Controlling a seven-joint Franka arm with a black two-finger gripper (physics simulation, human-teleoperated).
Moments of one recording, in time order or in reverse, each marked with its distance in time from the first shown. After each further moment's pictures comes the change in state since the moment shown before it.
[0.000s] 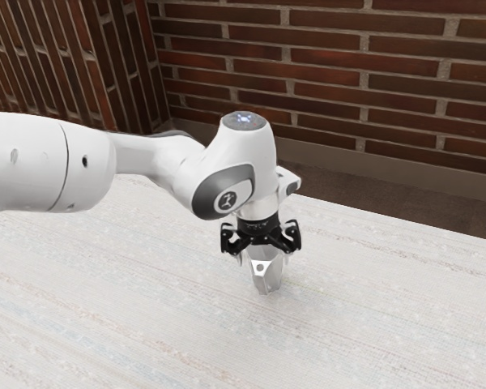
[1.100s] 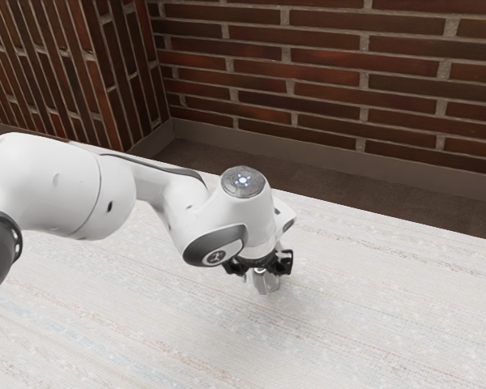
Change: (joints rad) arm 0.000 0.083 0.009 -0.149 0.258 0.353 -0.172
